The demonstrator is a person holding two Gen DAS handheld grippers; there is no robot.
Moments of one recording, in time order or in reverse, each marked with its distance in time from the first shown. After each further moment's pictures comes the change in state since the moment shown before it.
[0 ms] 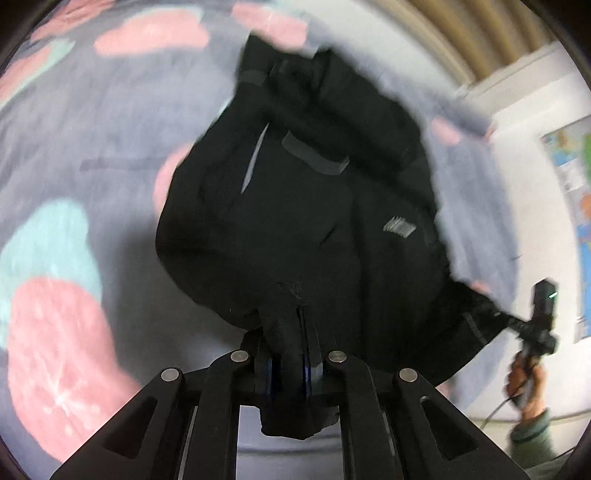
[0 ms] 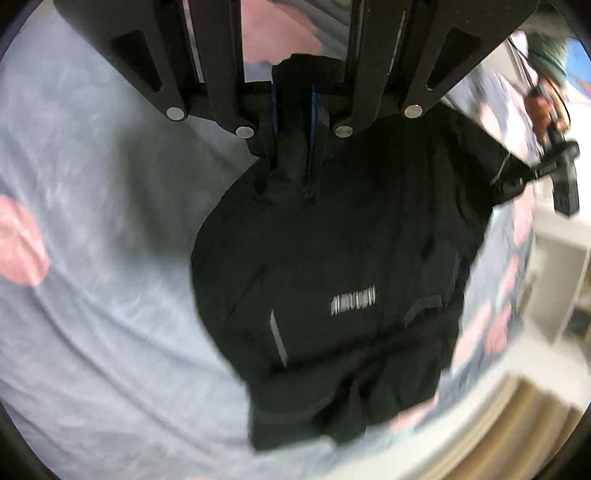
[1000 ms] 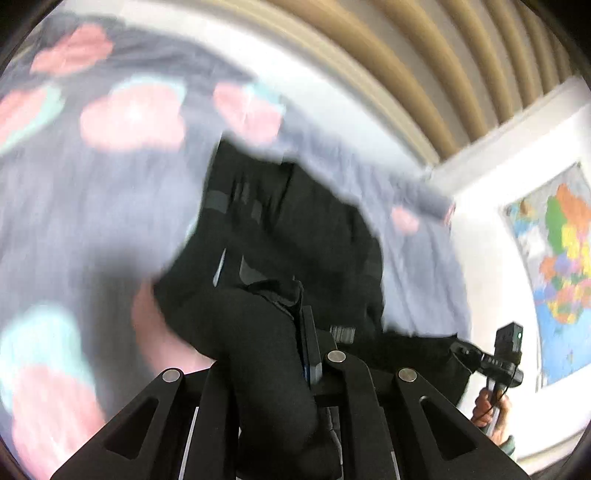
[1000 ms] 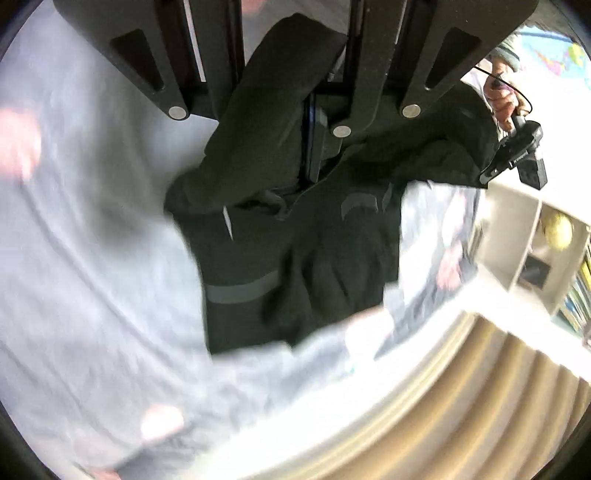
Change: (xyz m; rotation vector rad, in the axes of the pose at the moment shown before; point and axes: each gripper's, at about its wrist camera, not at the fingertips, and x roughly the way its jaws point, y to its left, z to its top) left arm -0.093 -0.012 0.109 -0.062 -0.312 -0.202; right arm -0.086 0.029 0.129 0.045 -0.236 0.184
